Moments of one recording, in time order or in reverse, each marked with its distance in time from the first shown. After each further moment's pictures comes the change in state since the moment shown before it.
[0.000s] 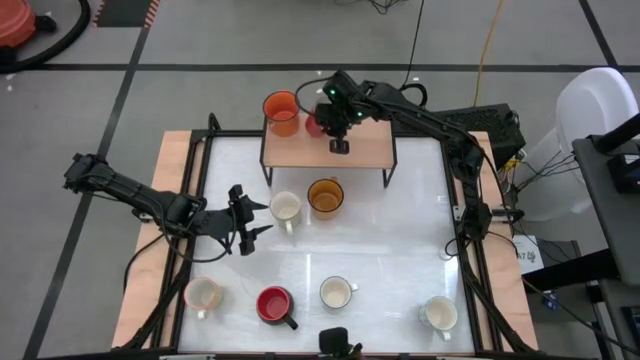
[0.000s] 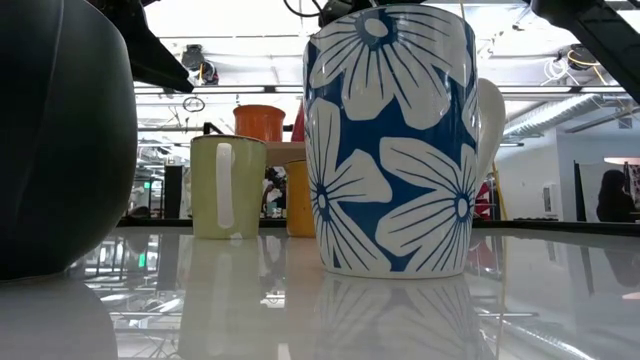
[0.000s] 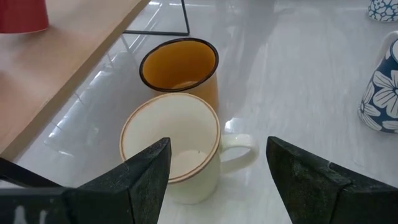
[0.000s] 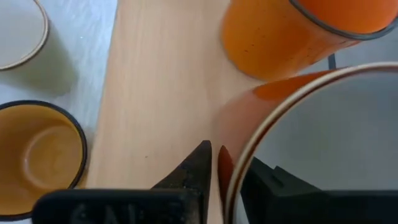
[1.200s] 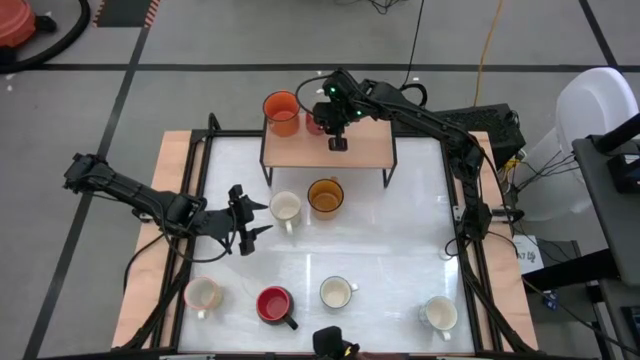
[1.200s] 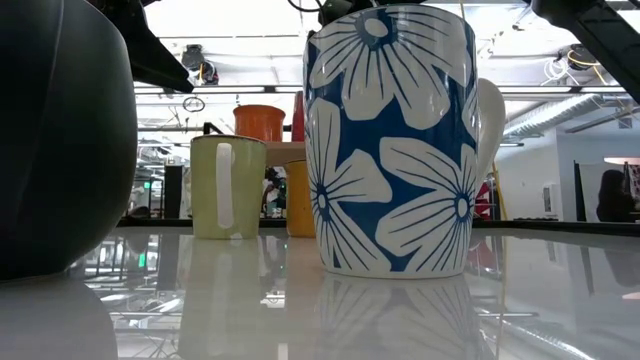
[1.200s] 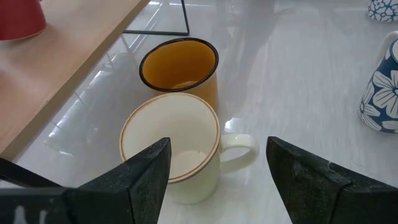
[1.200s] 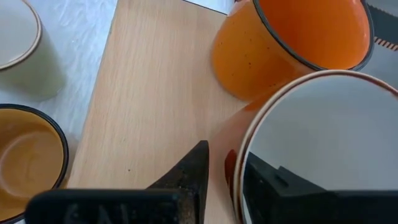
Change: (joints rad) left arm 0.001 0.000 0.000 0.000 0.000 -0.002; right arm 0.000 0.000 0.000 0.060 -0.005 -0.078
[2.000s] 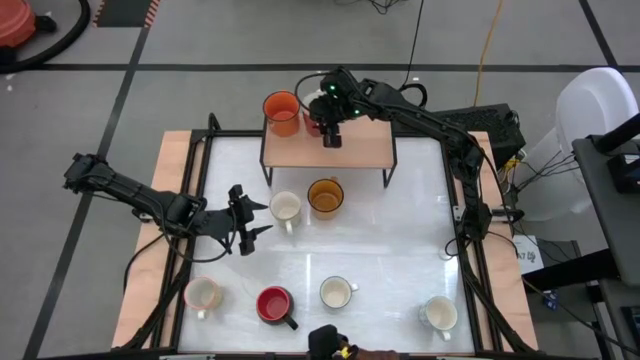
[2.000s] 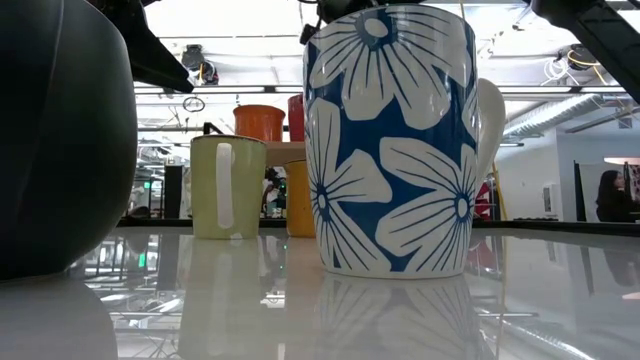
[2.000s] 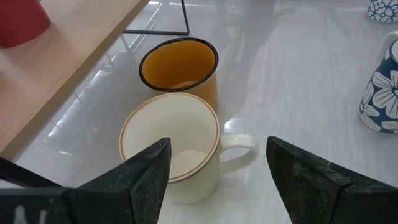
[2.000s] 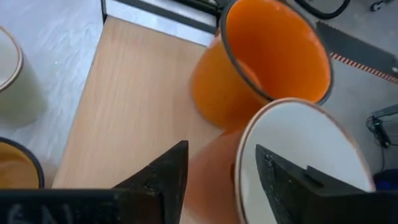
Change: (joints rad) left arm 0.000 0.000 0.000 0.000 0.001 -0.003; right arm 0.008 -0.001 -0.001 0.113 0.007 0.001
